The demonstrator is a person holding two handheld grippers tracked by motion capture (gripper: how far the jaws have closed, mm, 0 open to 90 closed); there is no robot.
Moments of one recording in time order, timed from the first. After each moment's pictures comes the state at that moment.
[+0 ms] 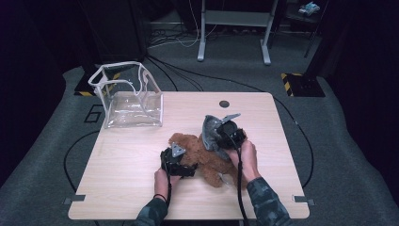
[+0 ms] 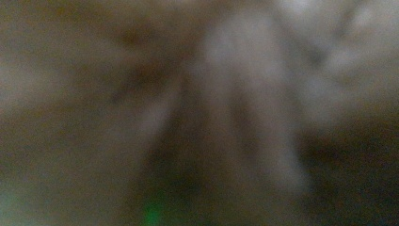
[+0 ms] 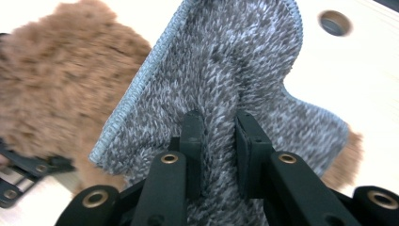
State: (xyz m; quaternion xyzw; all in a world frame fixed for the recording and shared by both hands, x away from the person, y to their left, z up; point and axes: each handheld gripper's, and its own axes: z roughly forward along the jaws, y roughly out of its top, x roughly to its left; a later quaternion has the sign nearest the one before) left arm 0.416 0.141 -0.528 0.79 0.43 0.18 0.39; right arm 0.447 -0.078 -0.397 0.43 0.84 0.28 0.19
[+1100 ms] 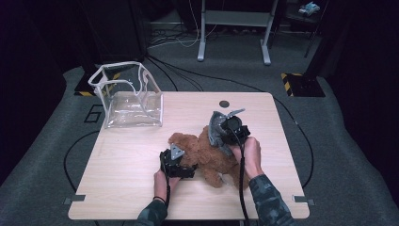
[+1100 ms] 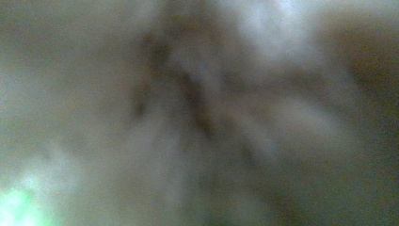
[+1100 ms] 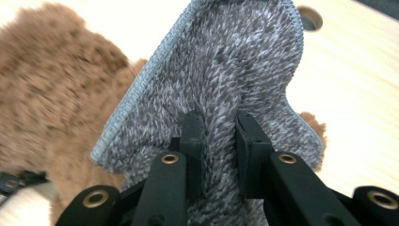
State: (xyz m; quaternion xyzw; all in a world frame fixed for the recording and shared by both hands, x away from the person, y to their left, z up) left arm 0.407 0.144 -0.526 0.78 0.43 0.20 0.41; right arm 0.453 -0.084 -0.384 0.46 0.83 0.26 0.20
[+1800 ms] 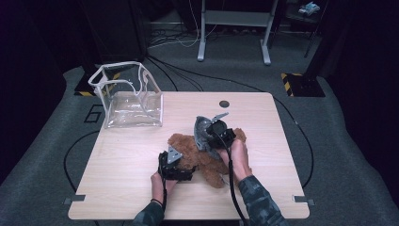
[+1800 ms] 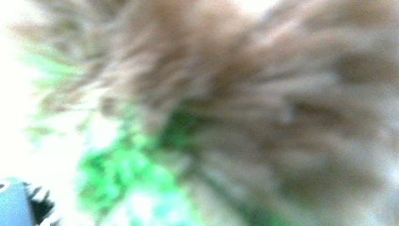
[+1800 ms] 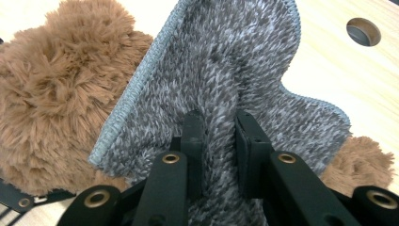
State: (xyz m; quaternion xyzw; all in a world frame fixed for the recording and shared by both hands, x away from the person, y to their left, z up) left arm 0.395 0.153 -0.520 0.78 0.40 0.19 0.43; right arm 0.450 -0.046 -0.399 0.41 0.85 0.27 0.18
